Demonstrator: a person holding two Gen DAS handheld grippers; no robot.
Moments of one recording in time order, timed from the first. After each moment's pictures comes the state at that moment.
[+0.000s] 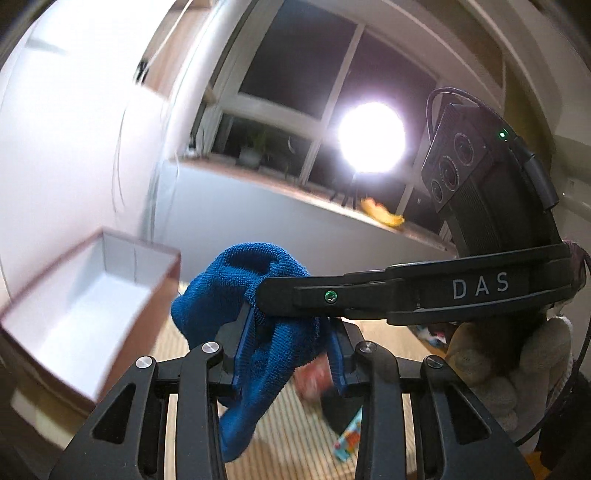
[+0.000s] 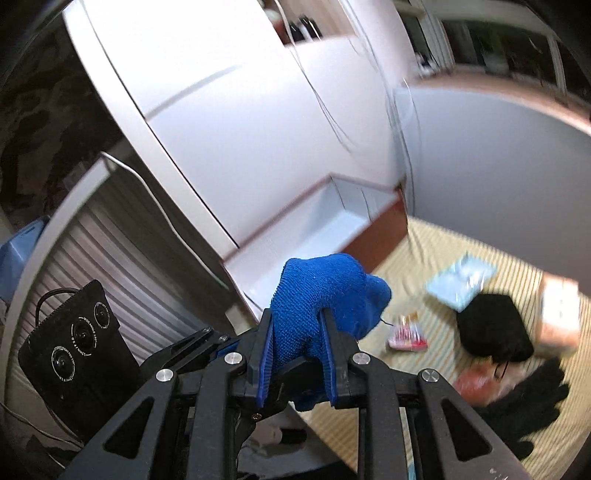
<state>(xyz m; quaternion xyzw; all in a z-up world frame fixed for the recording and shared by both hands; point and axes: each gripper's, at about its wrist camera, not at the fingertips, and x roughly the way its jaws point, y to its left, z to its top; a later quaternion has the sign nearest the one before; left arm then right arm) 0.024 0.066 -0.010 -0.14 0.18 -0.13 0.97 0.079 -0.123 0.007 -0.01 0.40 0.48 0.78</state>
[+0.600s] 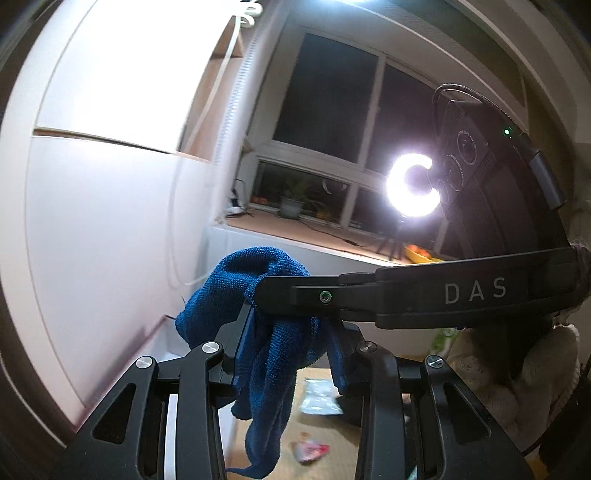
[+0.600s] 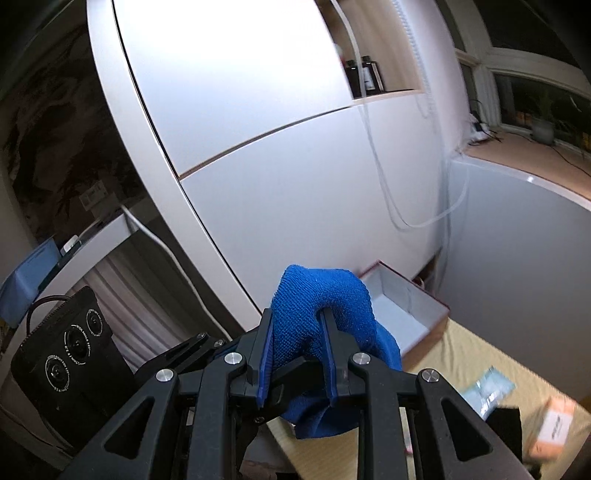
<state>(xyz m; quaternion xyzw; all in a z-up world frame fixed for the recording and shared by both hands) 0.054 0.156 0.054 -0.12 0.13 -0.05 0.98 0.108 -0.010 0.087 -0.04 0.33 0.52 0.78</state>
